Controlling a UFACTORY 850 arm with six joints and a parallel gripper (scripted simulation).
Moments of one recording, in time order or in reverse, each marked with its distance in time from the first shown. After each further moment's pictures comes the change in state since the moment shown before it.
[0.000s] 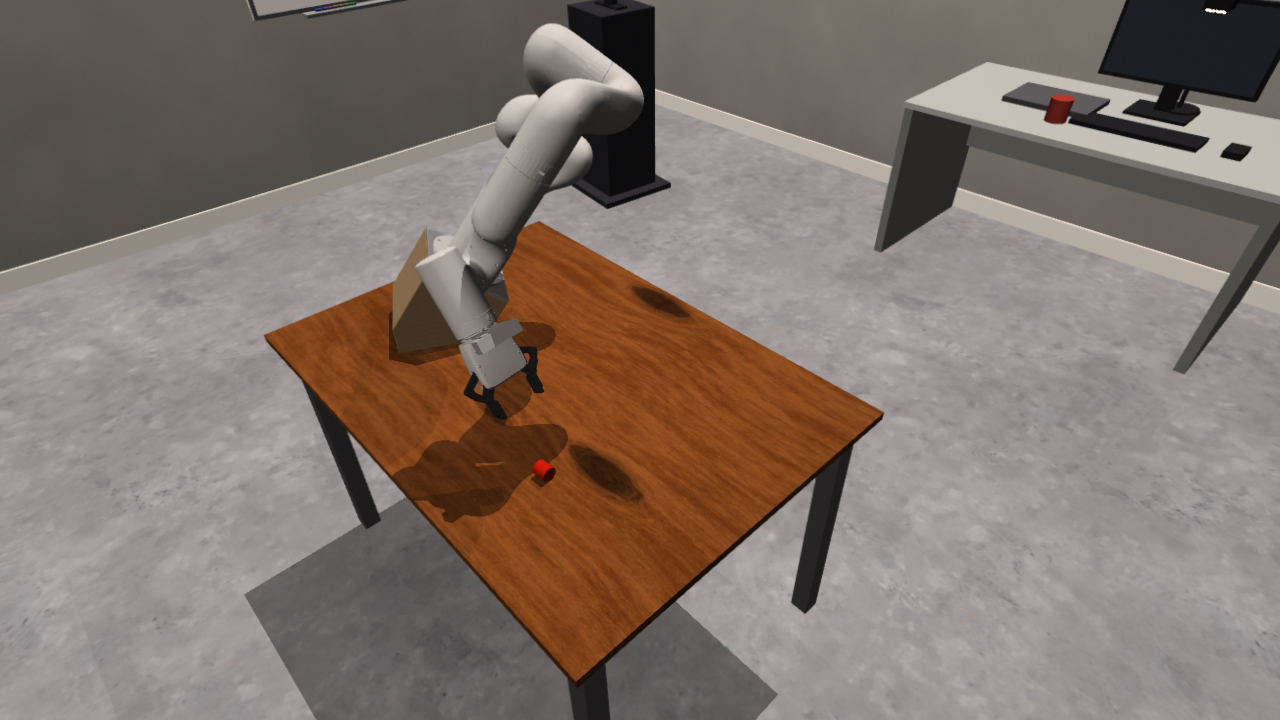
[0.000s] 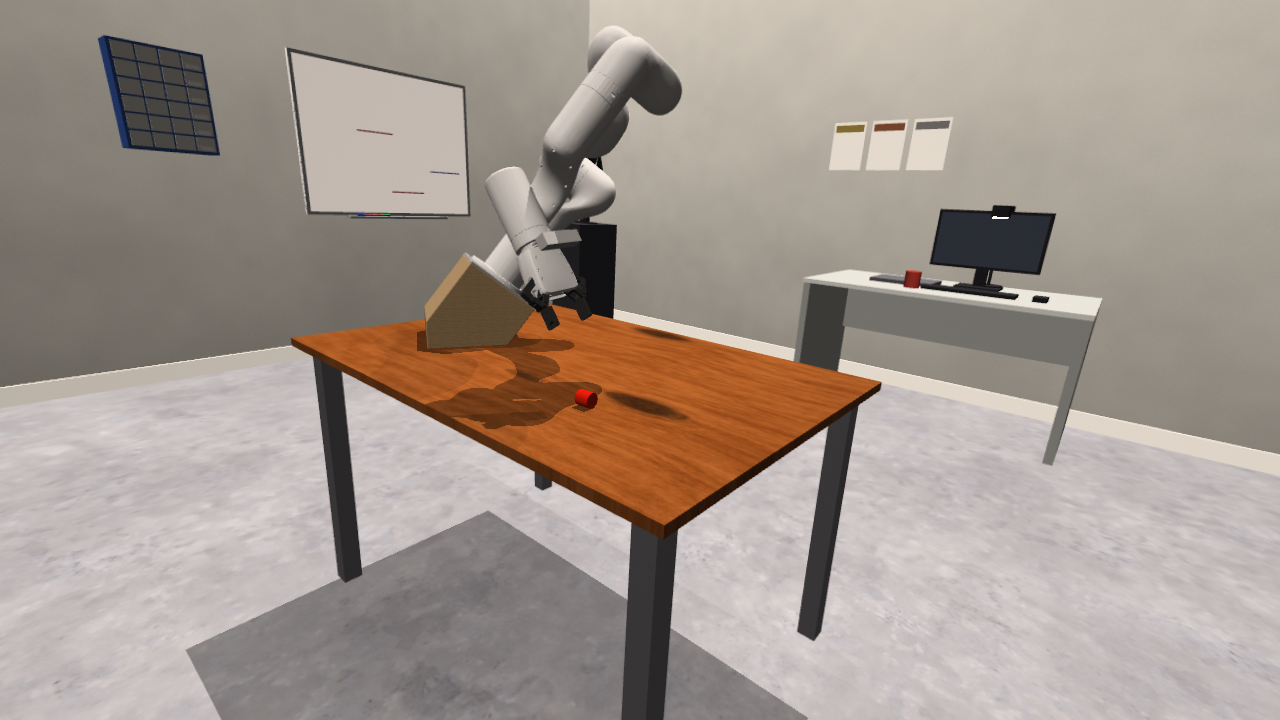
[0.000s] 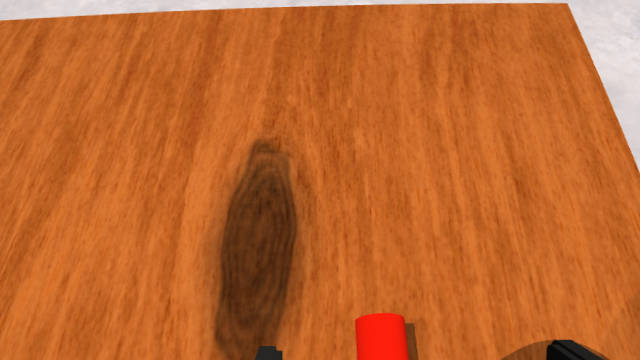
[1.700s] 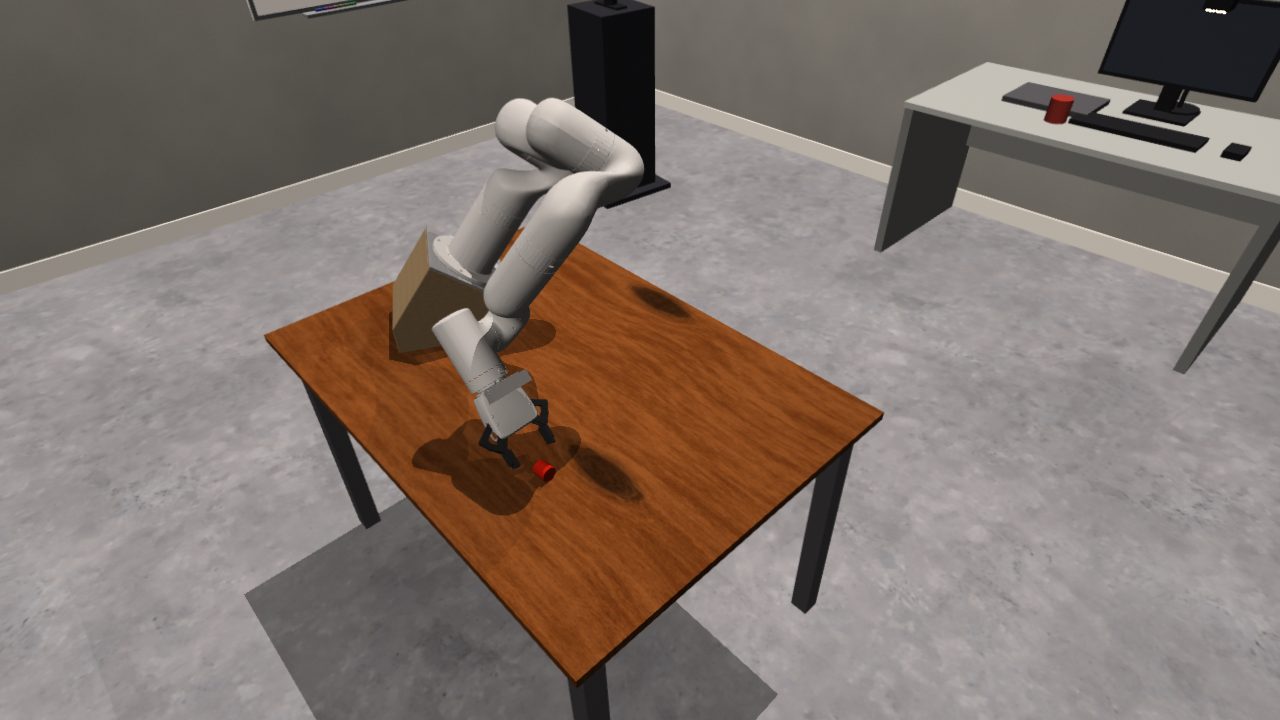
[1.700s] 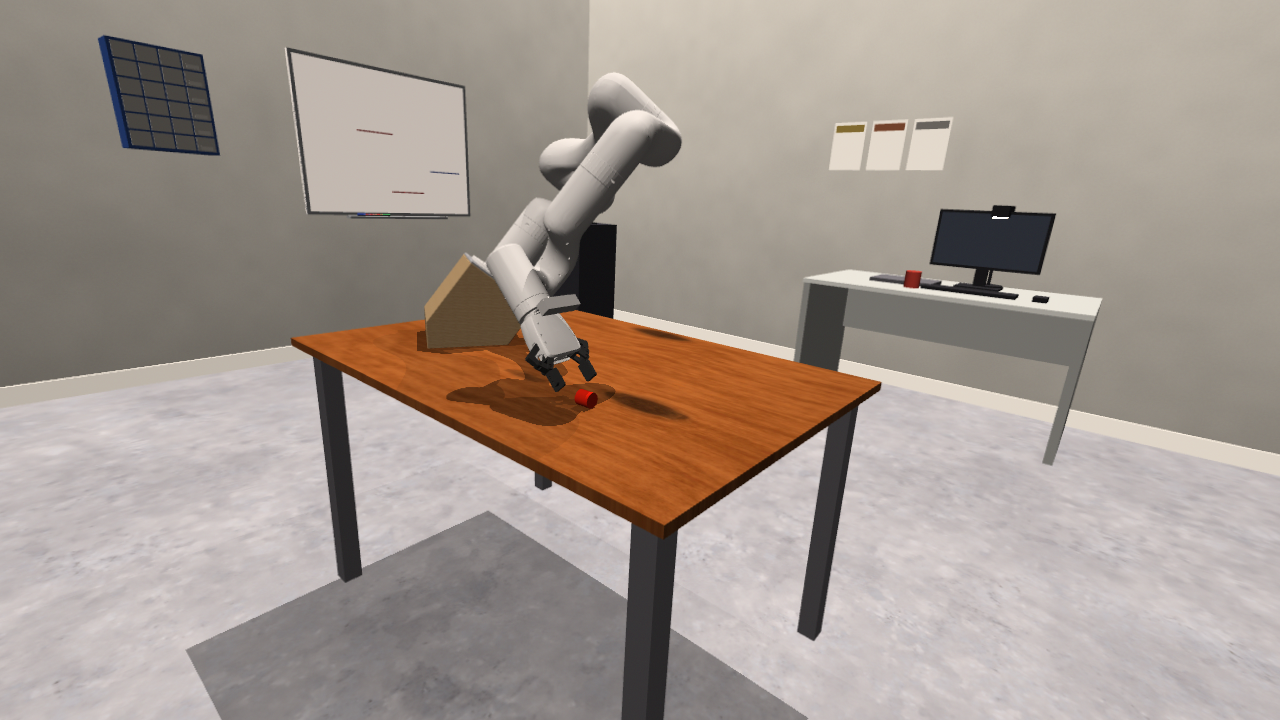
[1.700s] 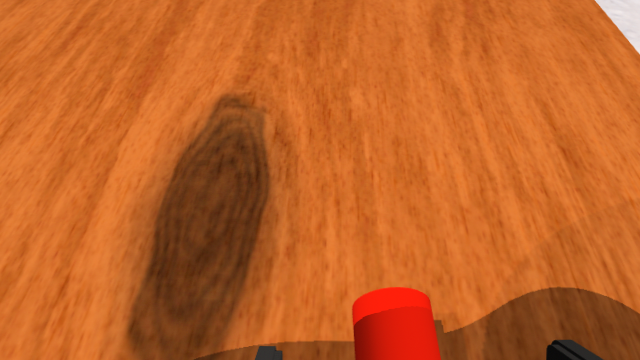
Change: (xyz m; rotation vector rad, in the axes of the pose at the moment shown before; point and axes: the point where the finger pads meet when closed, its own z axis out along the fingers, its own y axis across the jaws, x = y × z) arm -0.051 0.010 0.114 -0.046 0.175 -0.048
